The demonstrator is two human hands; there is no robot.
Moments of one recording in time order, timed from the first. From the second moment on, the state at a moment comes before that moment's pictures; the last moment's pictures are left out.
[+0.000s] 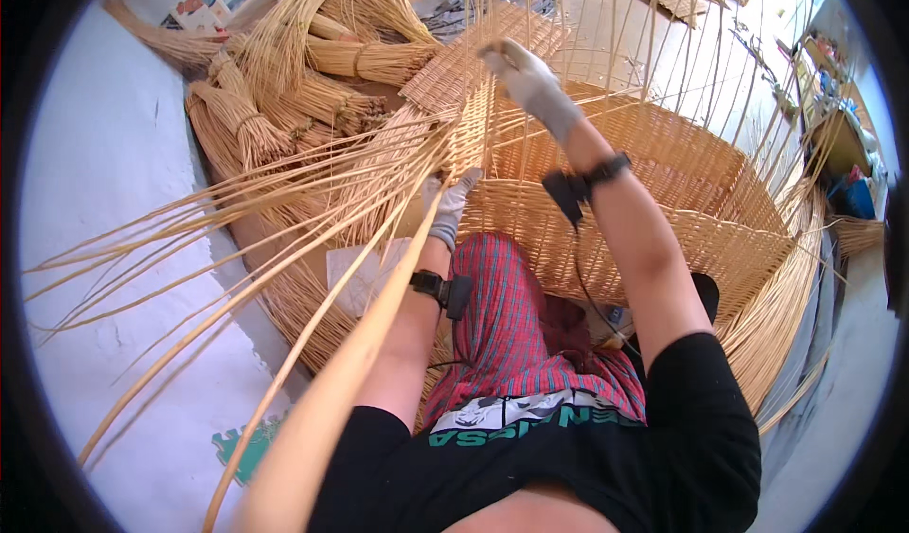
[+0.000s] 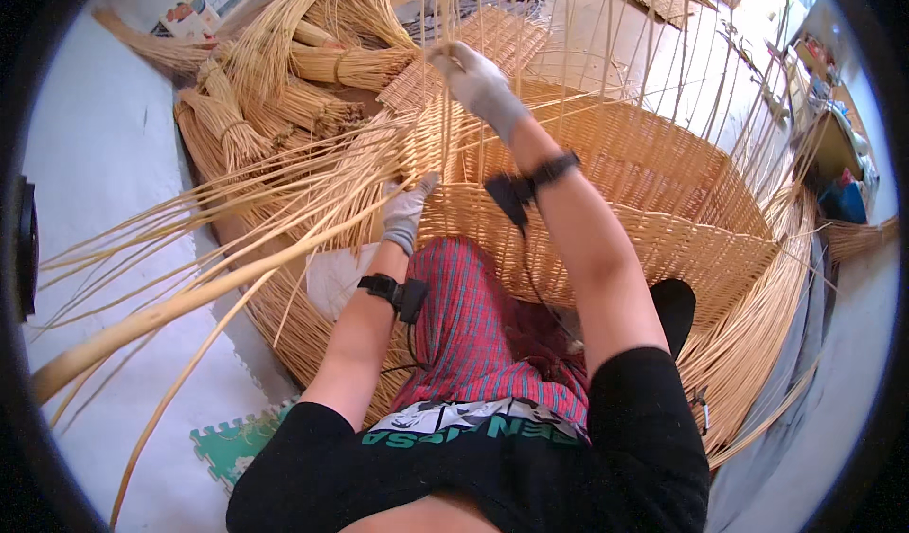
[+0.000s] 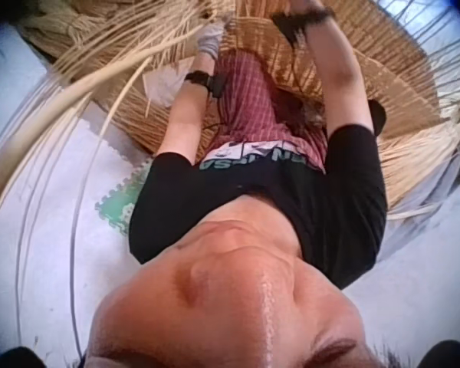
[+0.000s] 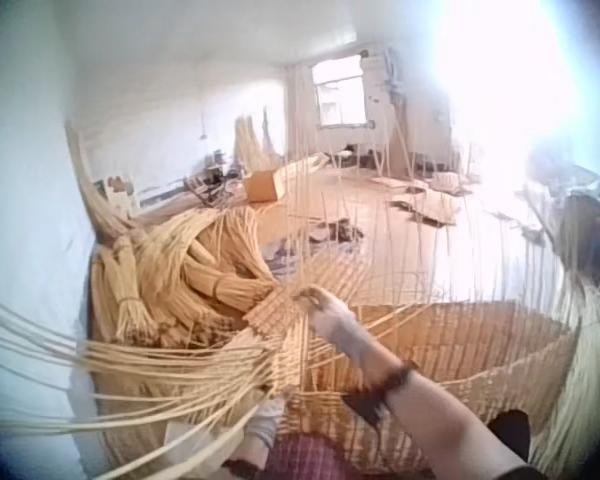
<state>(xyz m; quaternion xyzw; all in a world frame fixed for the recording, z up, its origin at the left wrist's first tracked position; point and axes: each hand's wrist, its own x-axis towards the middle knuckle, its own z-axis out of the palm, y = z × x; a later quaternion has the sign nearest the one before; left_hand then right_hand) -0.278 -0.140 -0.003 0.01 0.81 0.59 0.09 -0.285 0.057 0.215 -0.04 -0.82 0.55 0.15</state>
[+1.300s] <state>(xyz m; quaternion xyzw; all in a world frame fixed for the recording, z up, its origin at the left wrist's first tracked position) -0.251 -0.062 0.050 0.12 0.70 0.64 0.30 -0.202 0.140 0.126 -0.08 -0.78 0.52 0.34</state>
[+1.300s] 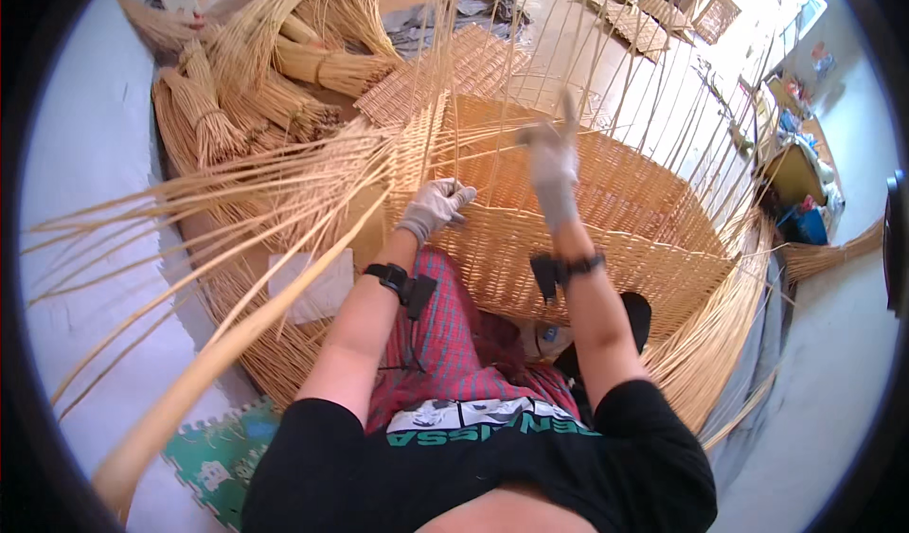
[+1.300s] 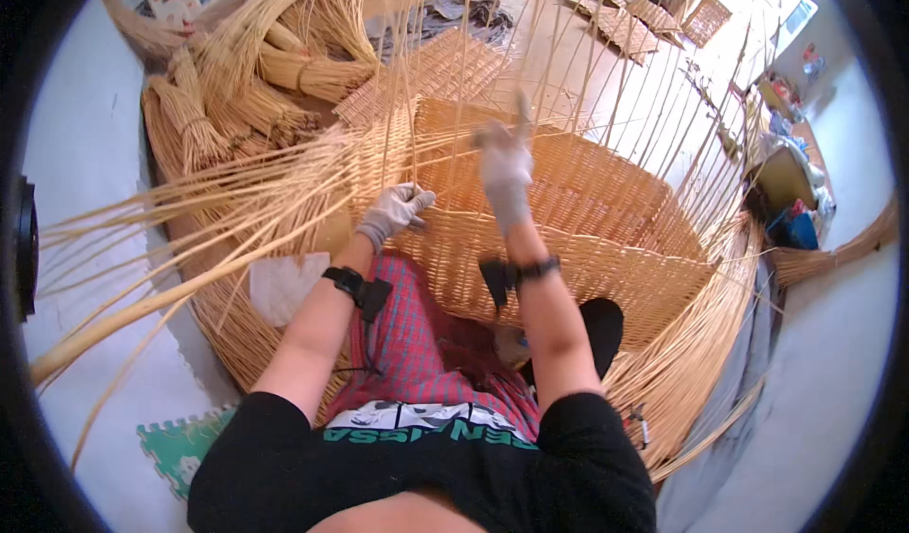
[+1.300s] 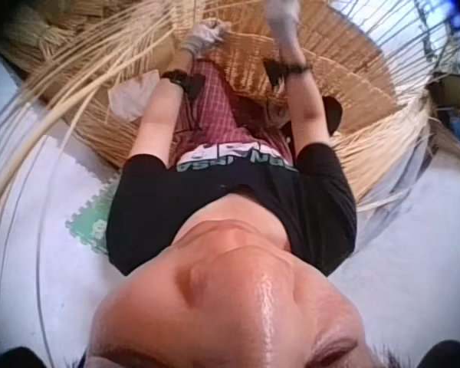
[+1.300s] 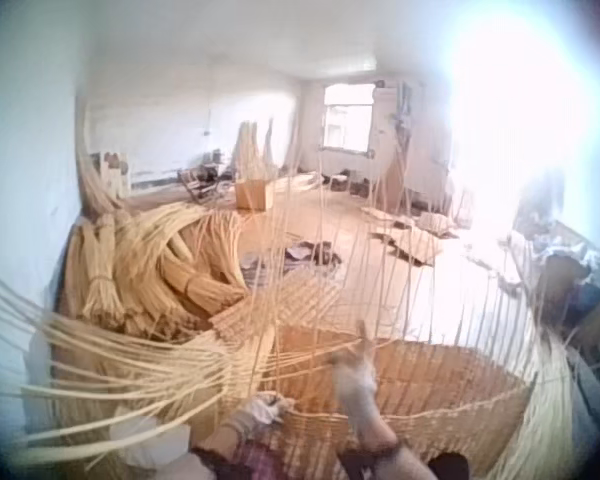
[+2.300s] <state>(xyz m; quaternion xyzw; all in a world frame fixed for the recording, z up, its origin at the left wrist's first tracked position) -0.207 0.040 0.046 0.21 0.85 0.44 0.21 -0.088 0.211 0.121 -0.07 -0.66 0.59 0.46</state>
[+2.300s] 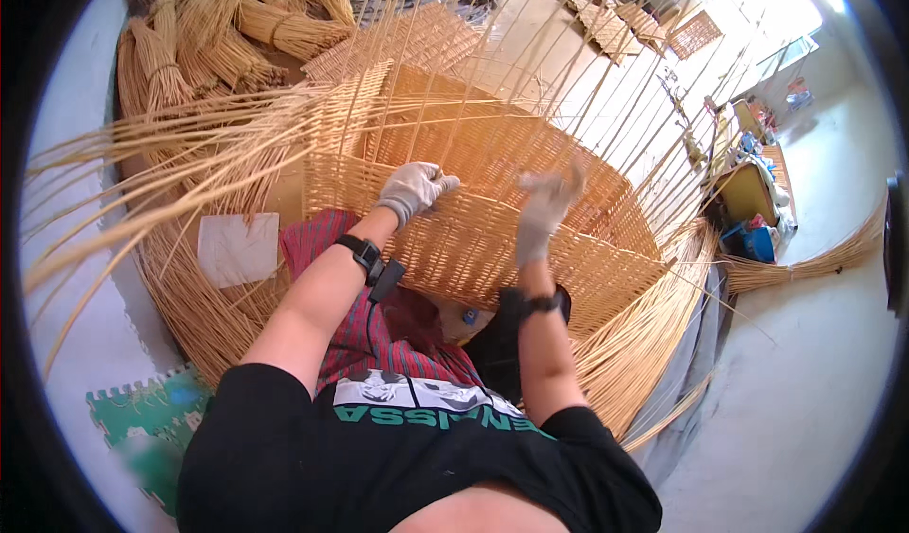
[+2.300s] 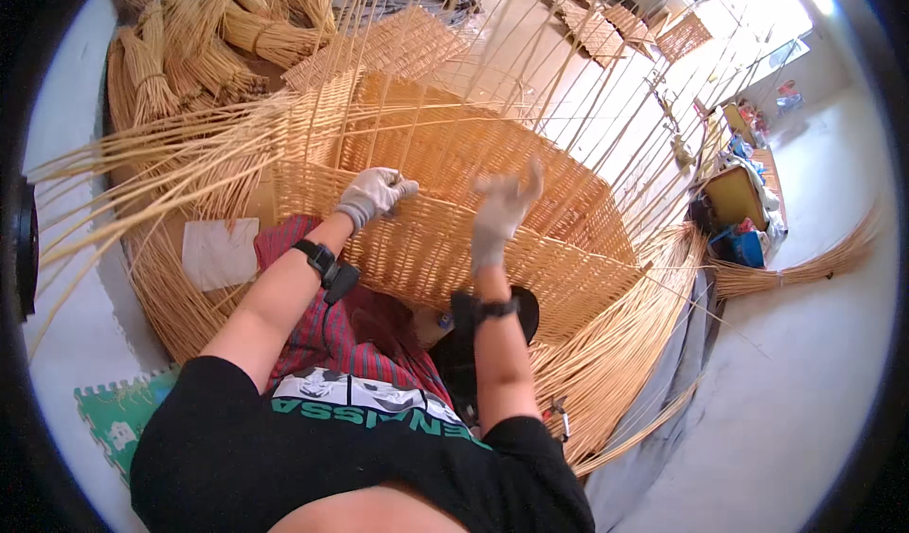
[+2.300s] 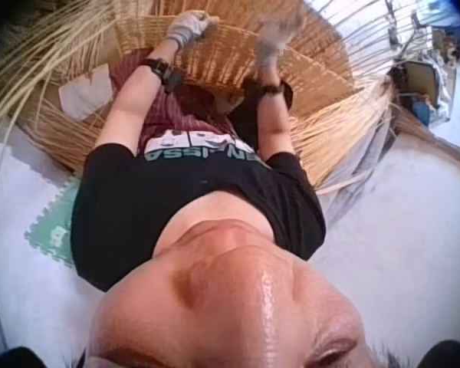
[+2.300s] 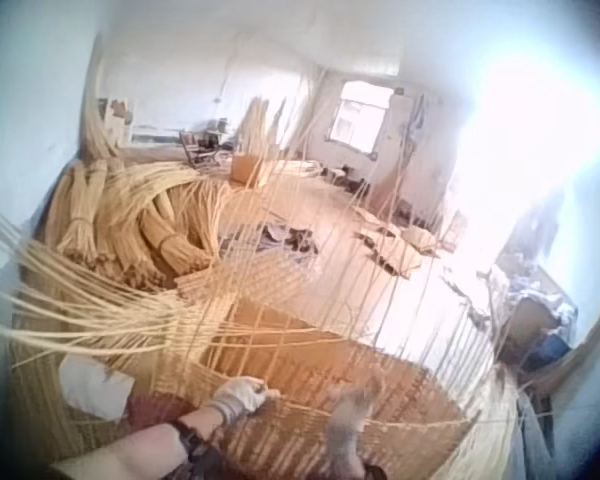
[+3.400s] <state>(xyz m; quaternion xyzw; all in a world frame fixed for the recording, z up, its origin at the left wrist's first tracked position) -0.187 0.109 0.077 0.22 0.79 0.45 0.36 0.032 0.280 0.075 -0.34 -0.50 0.70 0.39</state>
